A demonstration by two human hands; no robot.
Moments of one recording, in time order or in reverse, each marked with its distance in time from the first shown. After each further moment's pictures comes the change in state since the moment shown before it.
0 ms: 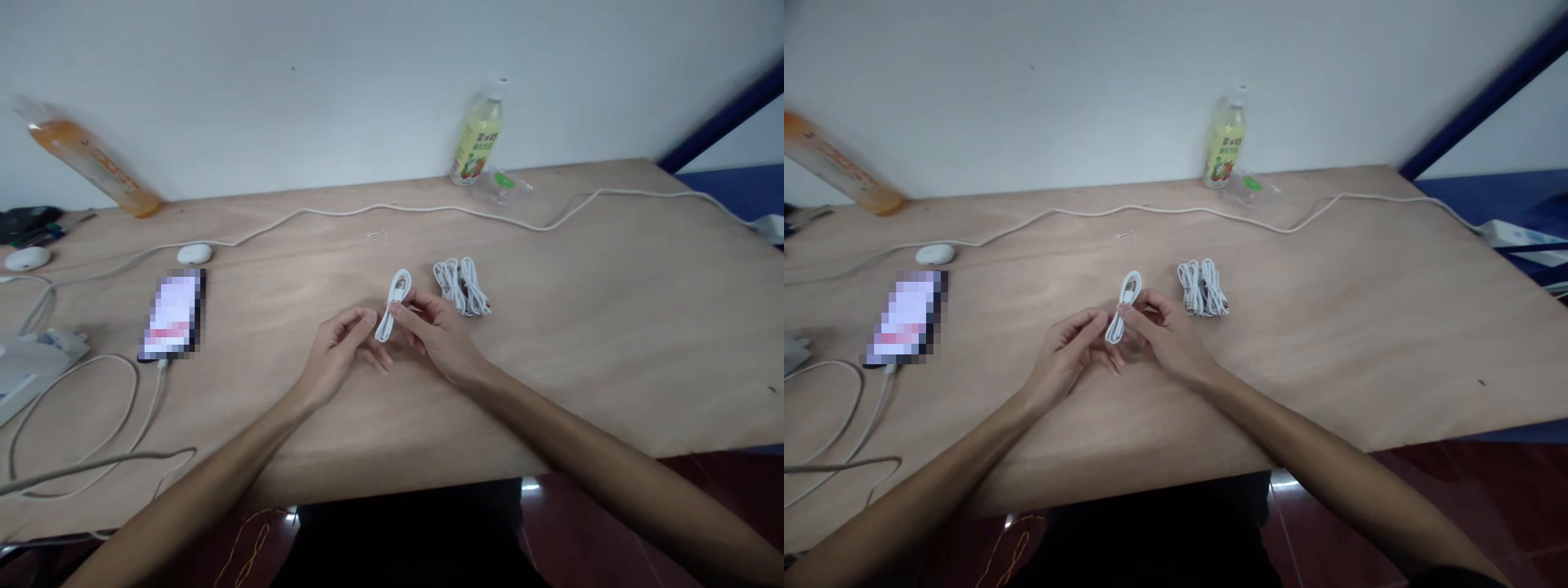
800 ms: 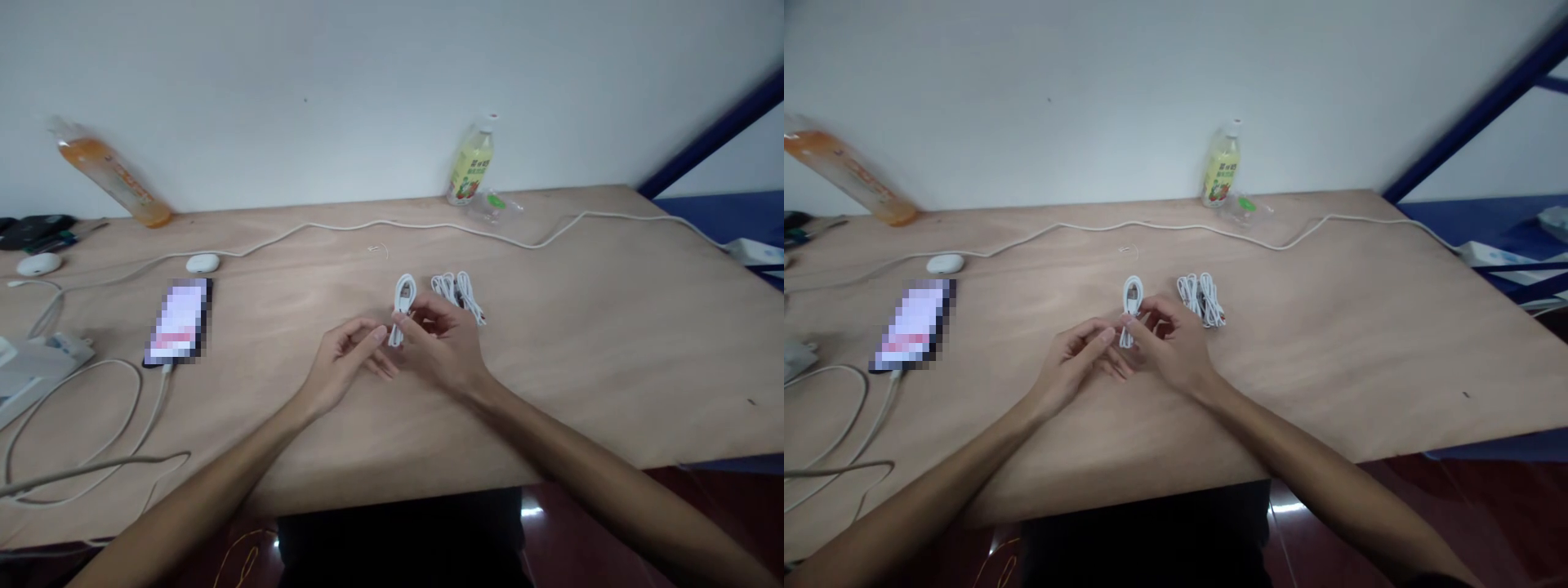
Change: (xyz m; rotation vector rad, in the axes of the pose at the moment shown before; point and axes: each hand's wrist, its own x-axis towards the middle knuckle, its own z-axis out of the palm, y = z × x) left_hand -0.003 0.006 0.003 0.077 -0.005 0.011; right_hand -0.004 -0.006 0.000 -0.231 0.213 -0.253
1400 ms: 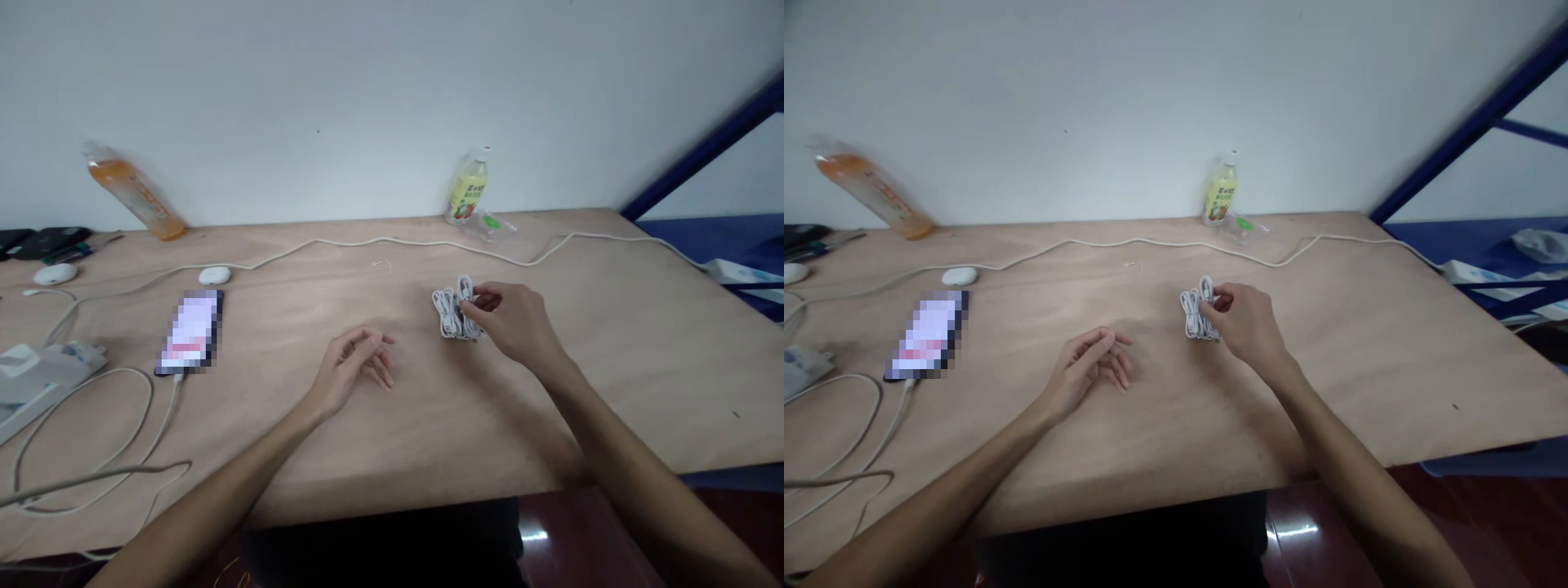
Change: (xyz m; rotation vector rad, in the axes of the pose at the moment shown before) left_hand 0.003 -0.003 -0.006 -0.105 0.000 -0.027; right_hand 0.038 -0.033 -0.079 -0.895 0.090 0.151
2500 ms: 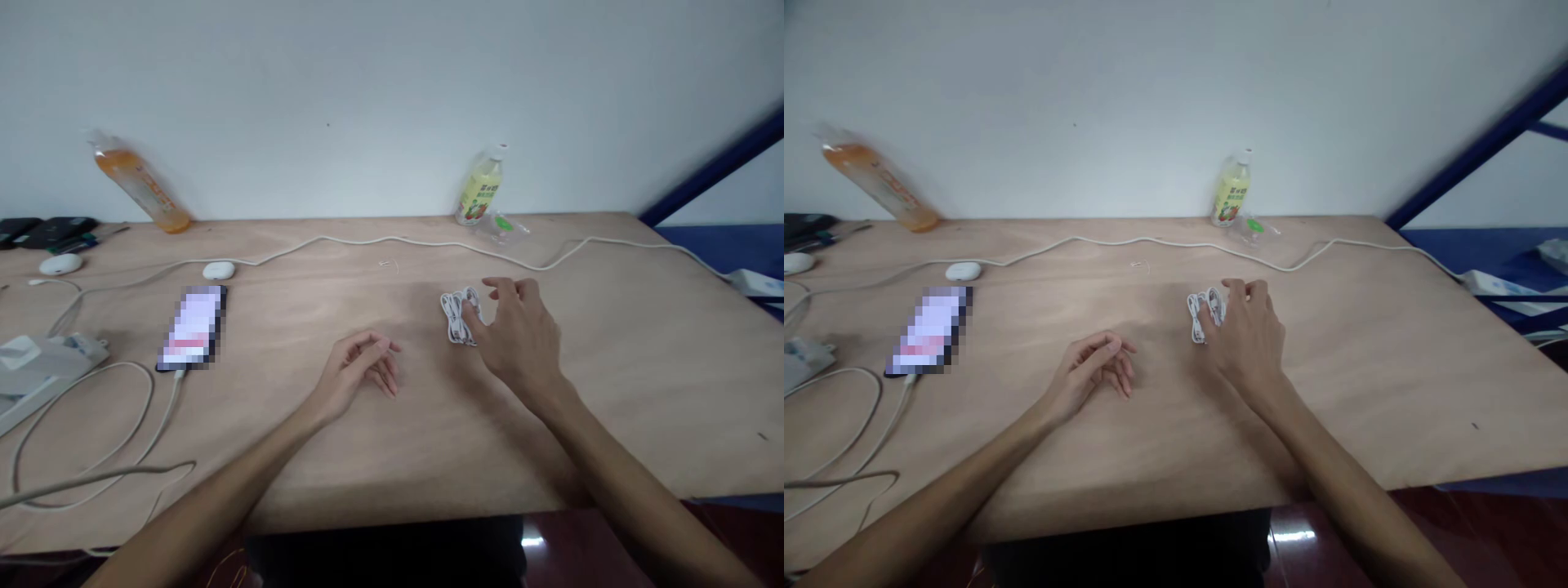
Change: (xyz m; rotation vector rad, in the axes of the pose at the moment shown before) left_hand -0.001 0.001 0.001 0.013 -0.011 -0.022; right_hand -0.016 -0.004 0.025 -0.249 0.207 -0.010
